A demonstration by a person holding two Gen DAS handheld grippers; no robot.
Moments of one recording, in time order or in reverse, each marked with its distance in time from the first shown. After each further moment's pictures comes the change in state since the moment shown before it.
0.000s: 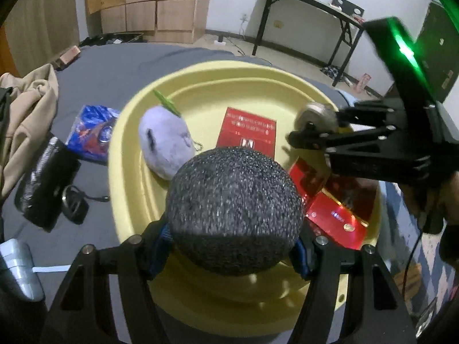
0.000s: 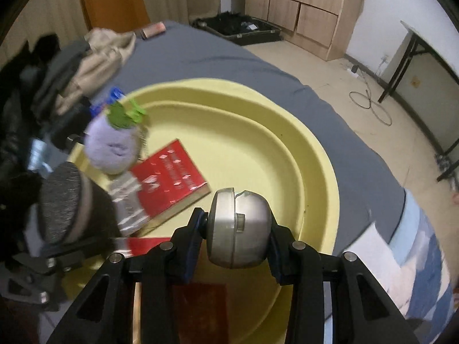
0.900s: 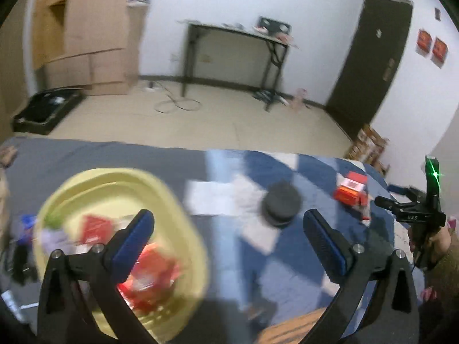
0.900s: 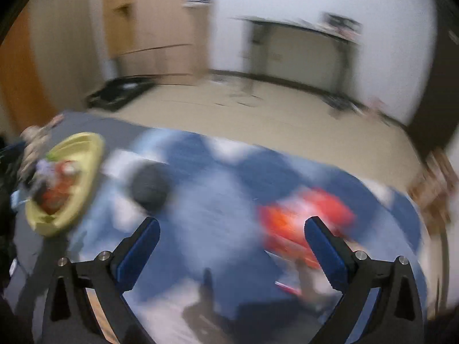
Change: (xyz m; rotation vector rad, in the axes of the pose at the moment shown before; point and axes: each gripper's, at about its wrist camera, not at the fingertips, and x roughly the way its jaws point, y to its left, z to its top) left arm -0.067 -0.201 0.067 0.192 -0.135 -0.231; right arm -0.263 -0.202 -0.321 0.593 -0.205 -0.325
